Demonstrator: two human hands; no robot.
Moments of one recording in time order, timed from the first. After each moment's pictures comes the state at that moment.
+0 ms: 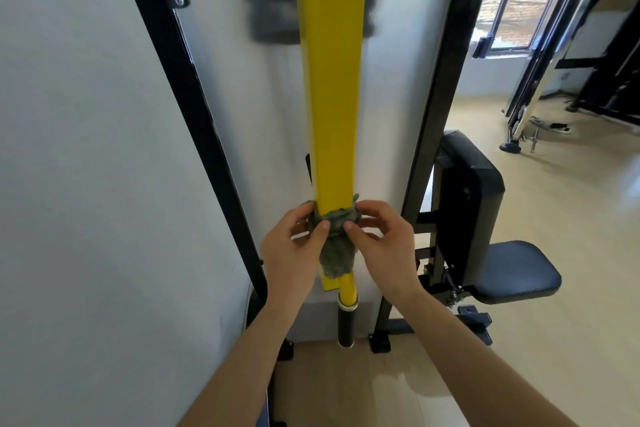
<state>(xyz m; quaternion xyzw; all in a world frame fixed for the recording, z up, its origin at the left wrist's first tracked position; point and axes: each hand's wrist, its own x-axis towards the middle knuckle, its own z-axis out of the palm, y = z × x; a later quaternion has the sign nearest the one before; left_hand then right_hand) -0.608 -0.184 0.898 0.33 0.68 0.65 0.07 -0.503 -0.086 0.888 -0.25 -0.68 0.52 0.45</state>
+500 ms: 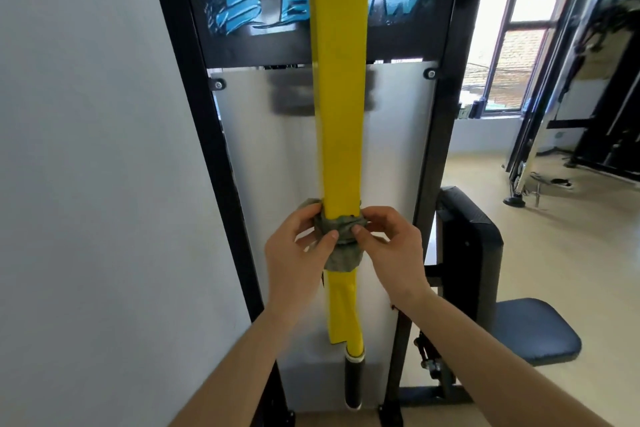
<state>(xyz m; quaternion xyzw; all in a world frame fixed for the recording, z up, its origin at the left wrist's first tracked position) -0.620 -0.178 0.968 0.37 0.61 0.70 0.05 -0.515 -0.069 0.955 -0.19 -0.67 0.50 0.51</state>
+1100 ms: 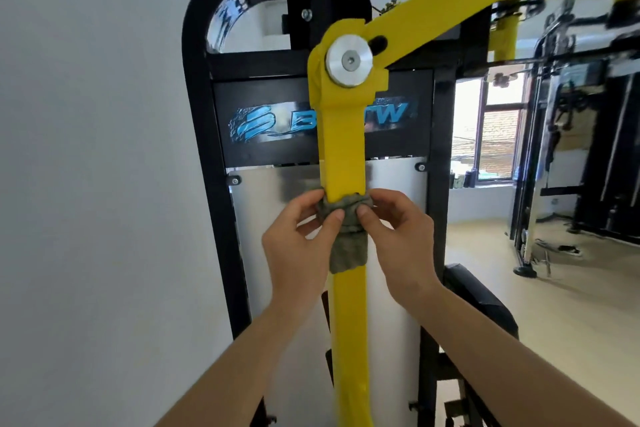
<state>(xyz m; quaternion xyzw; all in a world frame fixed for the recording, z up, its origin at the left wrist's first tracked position) -0.627 -0.161 1.105 0.42 0.53 0.73 -0.11 -0.532 -0.072 1.104 -0.10 -0.64 0.46 0.61</state>
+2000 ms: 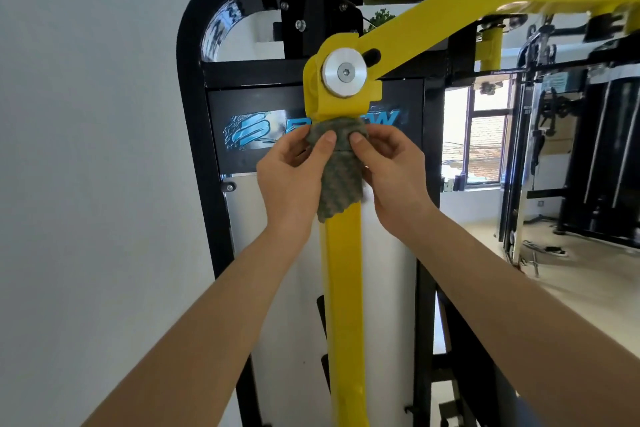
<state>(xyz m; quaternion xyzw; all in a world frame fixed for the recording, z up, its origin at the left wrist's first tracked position) -0.641 -0.140 1.189 0.41 0.46 0.79 -0.03 -0.541 -0.065 1.193 -0.07 -0.58 0.56 0.59</state>
